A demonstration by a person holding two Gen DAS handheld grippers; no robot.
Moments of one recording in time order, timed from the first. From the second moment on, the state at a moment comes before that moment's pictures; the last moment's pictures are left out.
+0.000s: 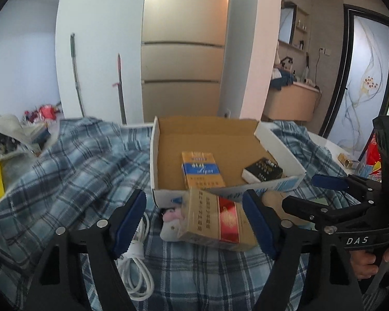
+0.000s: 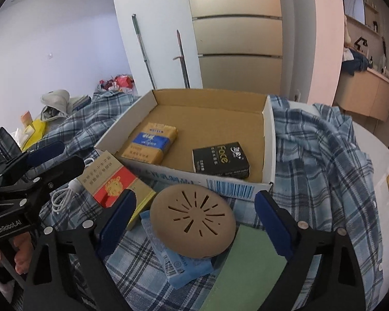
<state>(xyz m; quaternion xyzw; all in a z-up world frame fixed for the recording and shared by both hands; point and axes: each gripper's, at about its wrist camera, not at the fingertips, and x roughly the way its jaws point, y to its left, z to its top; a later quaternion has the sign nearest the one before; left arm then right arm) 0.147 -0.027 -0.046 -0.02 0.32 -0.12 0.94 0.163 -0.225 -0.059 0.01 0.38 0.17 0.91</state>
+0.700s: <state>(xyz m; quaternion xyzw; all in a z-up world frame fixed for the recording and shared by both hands) 0.173 -0.033 -0.073 -0.03 0.42 -0.14 0.90 0.183 -0.222 -0.086 0.03 0.46 0.19 0.87</state>
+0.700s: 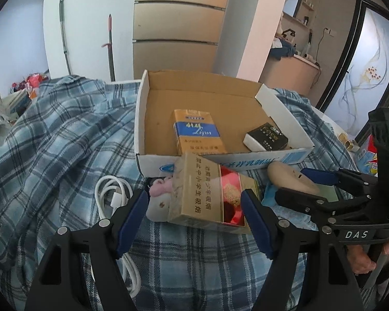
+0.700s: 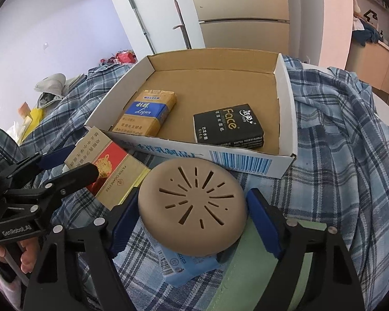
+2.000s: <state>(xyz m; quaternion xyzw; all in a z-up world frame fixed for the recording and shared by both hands) 0.109 -0.085 -0.044 0.09 0.32 -0.24 0.91 0.145 -0.218 -0.046 -0.05 0.36 0.13 0.92</state>
